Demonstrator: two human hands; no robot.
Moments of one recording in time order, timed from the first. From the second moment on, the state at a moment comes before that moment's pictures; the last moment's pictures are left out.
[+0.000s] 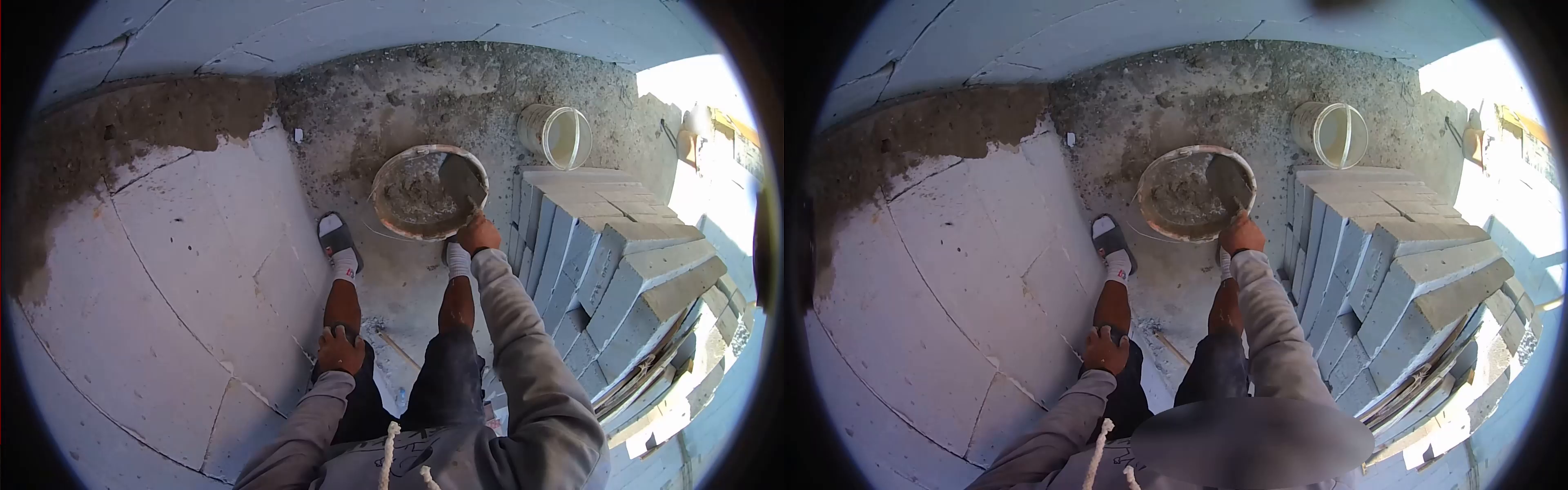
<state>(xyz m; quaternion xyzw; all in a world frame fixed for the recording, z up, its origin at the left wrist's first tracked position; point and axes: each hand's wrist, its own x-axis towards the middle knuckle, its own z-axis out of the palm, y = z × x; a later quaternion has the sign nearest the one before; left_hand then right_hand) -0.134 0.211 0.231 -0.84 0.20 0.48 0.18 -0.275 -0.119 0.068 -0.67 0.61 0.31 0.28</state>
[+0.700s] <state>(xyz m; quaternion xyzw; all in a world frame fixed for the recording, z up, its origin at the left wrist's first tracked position) -0.148 0.199 0.224 -0.85 0.17 0.46 0.20 -0.329 -0.105 0.069 -0.71 0.52 0.18 0.45</state>
